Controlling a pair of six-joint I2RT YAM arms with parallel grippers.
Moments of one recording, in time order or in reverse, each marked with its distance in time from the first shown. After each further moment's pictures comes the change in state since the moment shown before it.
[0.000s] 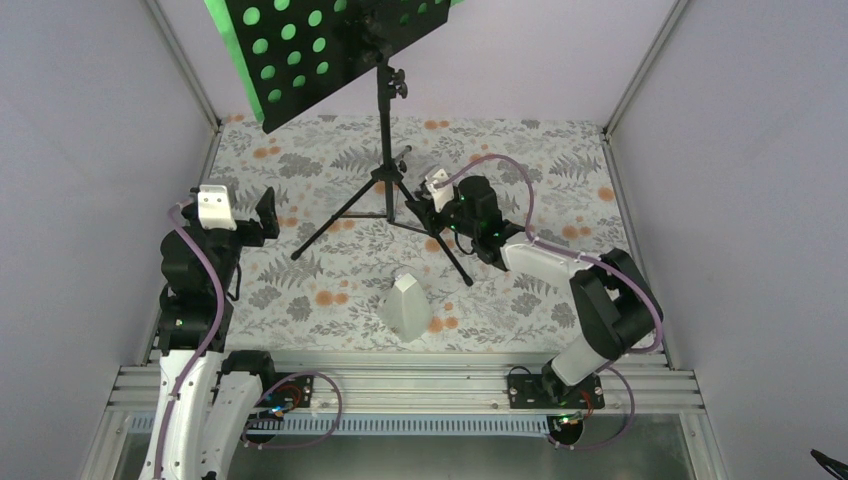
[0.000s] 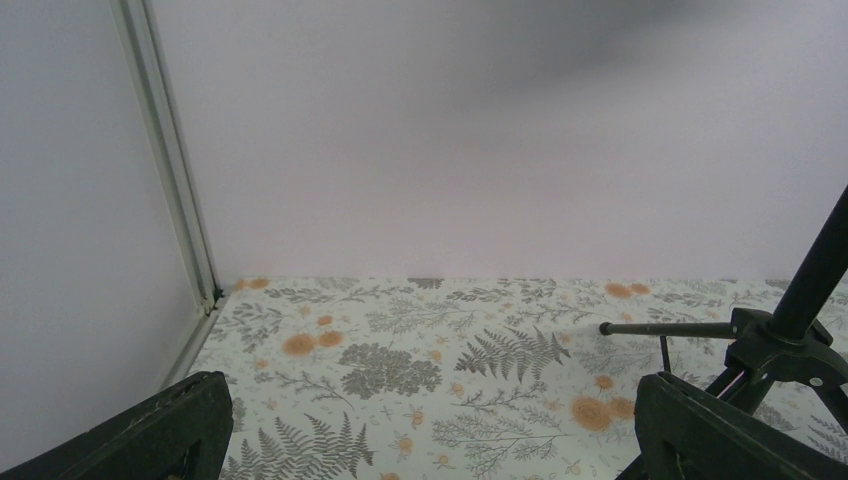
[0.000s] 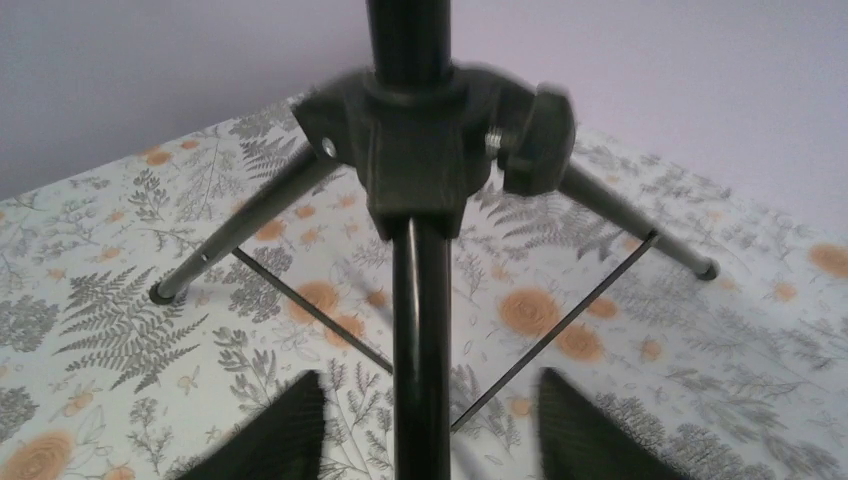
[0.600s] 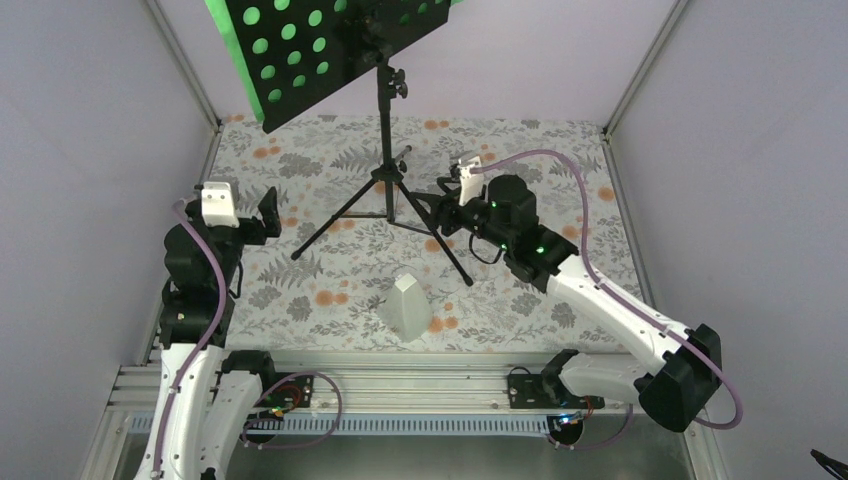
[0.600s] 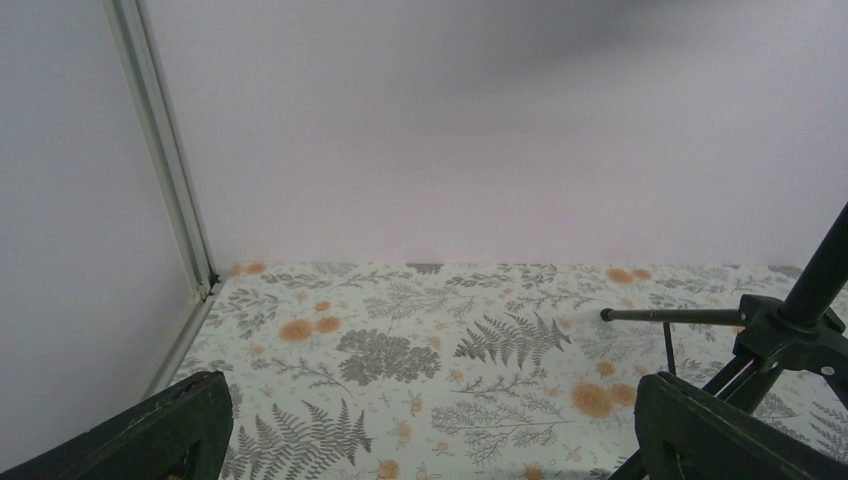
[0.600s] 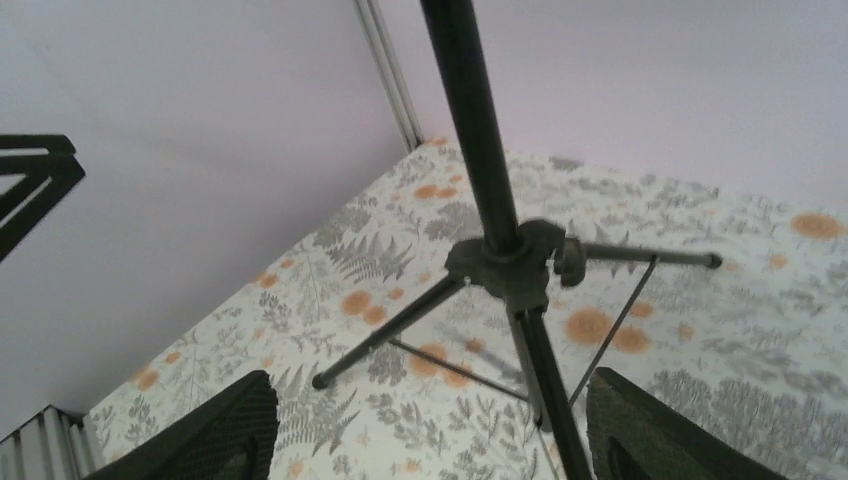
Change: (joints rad) left arm -0.002 0.028 0.000 -0.001 0.001 0.000; right arm 0.103 -0.403 0.080 -0.385 0.159 0.314
